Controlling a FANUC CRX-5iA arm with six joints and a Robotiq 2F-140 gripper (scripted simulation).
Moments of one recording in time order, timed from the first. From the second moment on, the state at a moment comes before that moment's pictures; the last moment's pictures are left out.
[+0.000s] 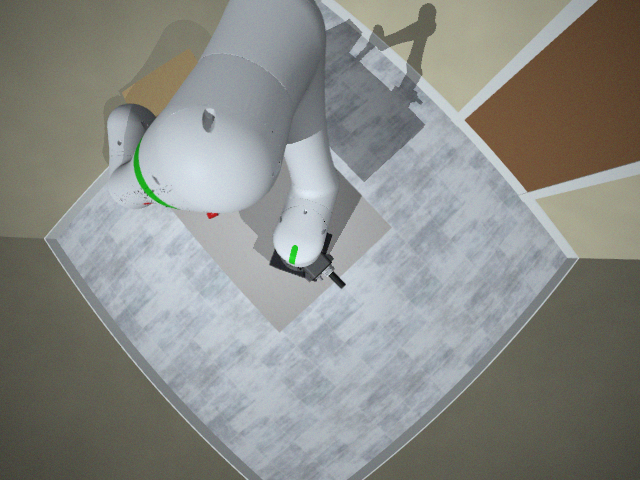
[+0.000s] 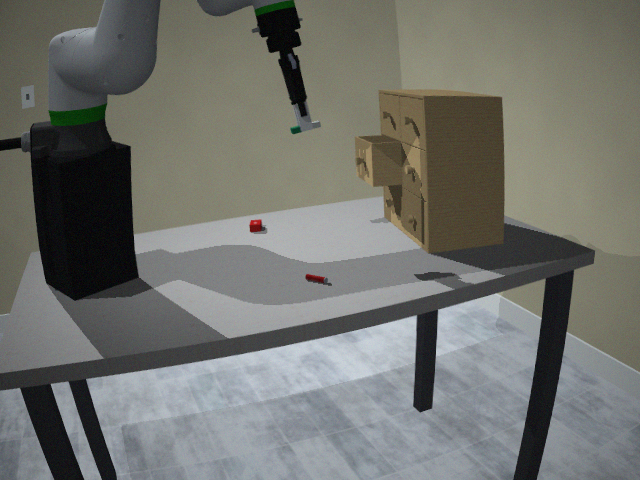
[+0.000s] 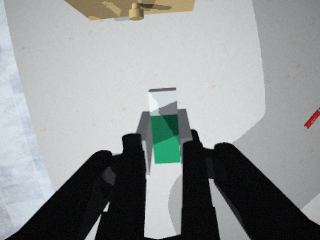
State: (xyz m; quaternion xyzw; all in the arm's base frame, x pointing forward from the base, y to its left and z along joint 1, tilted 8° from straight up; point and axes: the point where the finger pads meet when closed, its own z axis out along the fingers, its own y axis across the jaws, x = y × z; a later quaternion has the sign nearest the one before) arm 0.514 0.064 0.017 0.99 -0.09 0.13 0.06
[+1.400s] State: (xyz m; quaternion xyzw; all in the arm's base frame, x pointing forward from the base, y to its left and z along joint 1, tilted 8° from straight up) arm 0.504 0.066 0.009 0.94 -0.08 0.33 0.09
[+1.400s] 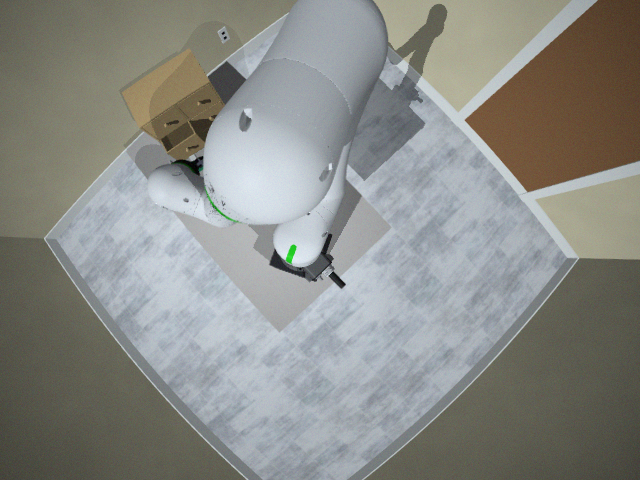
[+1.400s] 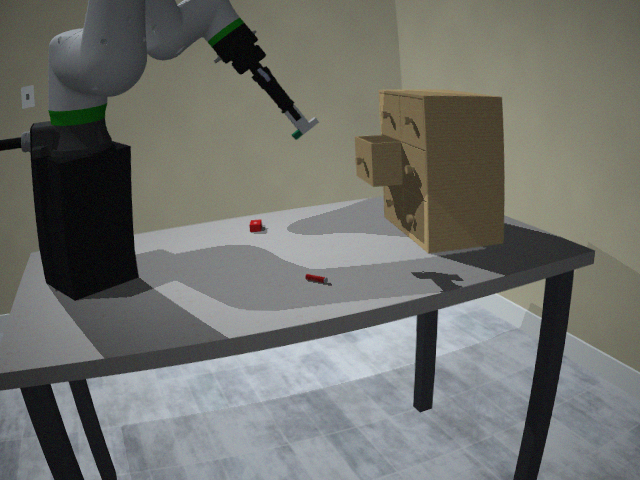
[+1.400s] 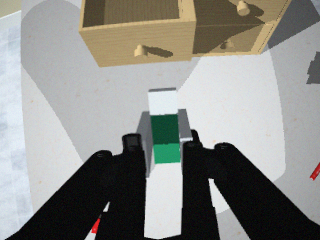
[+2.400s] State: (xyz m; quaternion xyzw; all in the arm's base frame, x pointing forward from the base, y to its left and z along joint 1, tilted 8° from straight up) arm 0.495 0.069 0.004 0.83 -0.06 0.54 0.11
